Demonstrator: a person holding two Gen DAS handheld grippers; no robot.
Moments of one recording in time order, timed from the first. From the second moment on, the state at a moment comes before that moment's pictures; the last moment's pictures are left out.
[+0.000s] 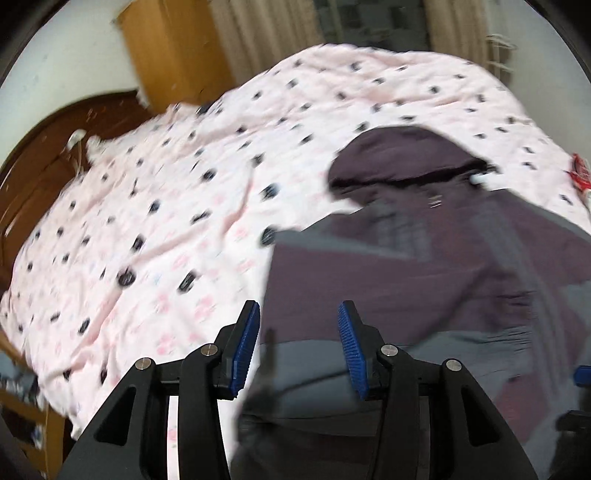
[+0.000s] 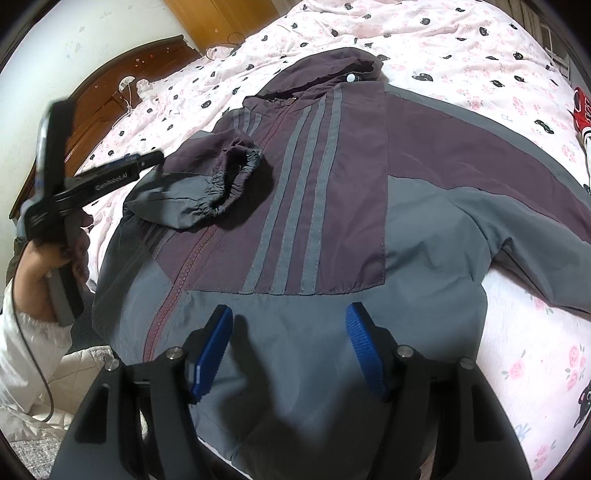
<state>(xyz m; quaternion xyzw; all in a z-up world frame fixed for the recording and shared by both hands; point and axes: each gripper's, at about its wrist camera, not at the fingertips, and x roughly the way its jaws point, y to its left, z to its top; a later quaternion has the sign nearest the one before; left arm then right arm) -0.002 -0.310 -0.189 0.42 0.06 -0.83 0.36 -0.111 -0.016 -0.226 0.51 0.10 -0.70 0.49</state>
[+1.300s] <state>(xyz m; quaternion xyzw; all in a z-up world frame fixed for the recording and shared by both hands) -0.052 -0.240 -0.207 0.42 0.04 -0.86 0.27 -0.124 -0.001 -0.217 0.51 0.05 -0.71 0.48</state>
